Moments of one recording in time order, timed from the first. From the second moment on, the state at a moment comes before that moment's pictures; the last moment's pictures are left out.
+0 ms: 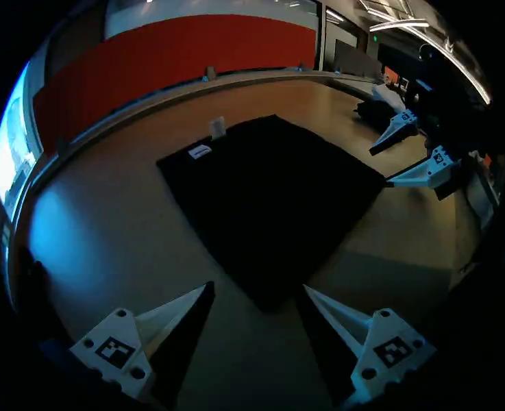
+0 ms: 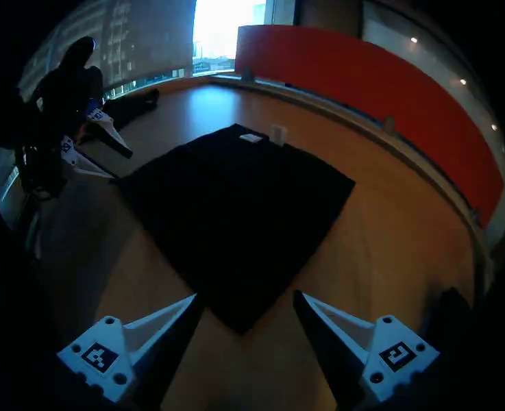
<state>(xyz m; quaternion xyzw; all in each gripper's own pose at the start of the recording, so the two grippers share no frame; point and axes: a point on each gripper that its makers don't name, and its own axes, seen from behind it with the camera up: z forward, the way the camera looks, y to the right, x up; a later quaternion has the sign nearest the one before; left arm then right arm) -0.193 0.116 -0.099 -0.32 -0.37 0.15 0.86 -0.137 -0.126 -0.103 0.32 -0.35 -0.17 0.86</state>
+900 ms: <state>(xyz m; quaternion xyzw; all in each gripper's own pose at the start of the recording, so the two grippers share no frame) -0.212 0.129 -0.109 -0.33 -0.40 0.15 0.84 -0.153 -0.123 -0.116 0.34 -0.38 -0.15 0.85</state>
